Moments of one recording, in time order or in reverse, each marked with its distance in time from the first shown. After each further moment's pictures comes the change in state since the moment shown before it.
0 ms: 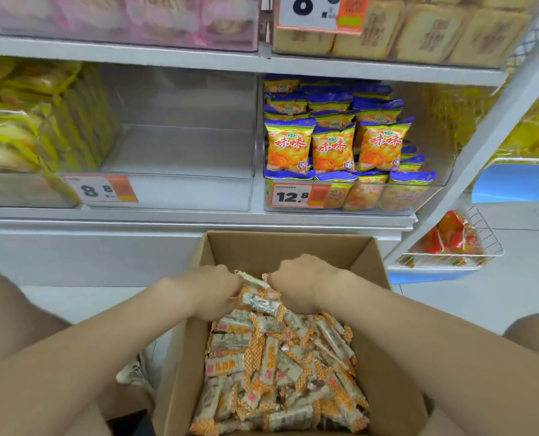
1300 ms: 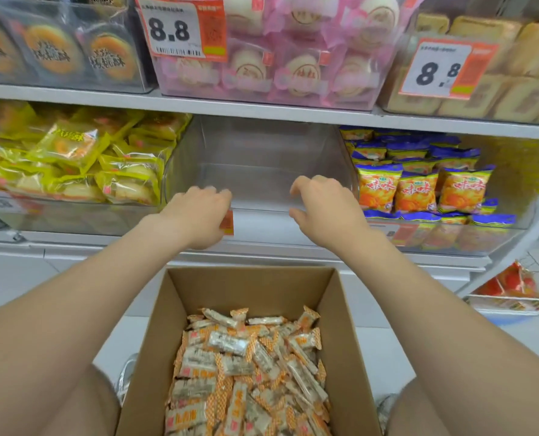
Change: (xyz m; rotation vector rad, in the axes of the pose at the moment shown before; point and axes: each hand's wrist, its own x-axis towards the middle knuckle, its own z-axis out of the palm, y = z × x) left_hand -0.079 -0.199 -0.069 0.017 0.541 -0.328; right_hand 0.070 -0.047 -0.166 0.247 0.793 0.389
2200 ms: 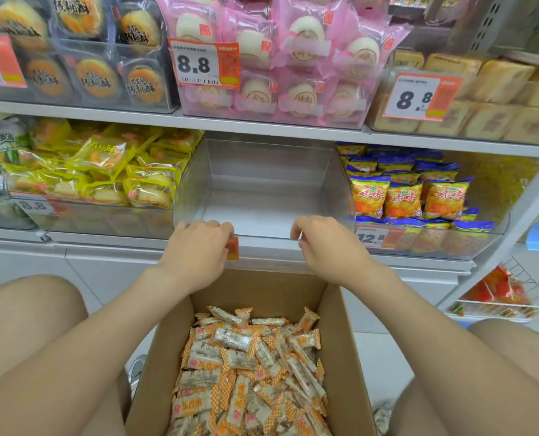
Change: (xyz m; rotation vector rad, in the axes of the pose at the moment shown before) left_hand -0.073 0.020 0.026 -0.032 0.278 -0.028; right_hand -0.058 -0.005 0.001 0.103 -0.084 -0.089
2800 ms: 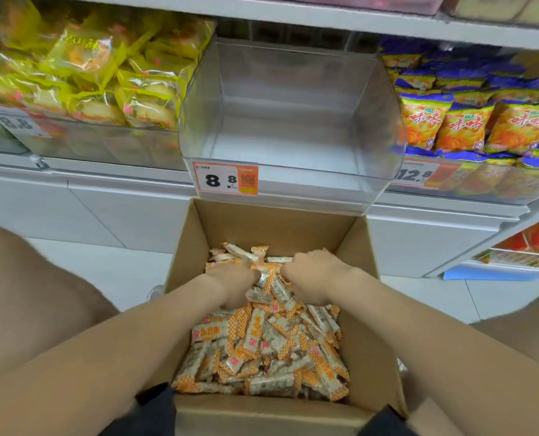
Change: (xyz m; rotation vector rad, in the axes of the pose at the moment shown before) left_hand -0.064 0.037 0.165 -0.028 -0.866 0.249; right_hand -0.045 -0.039 0.129 -0.326 -0.714 -0.267
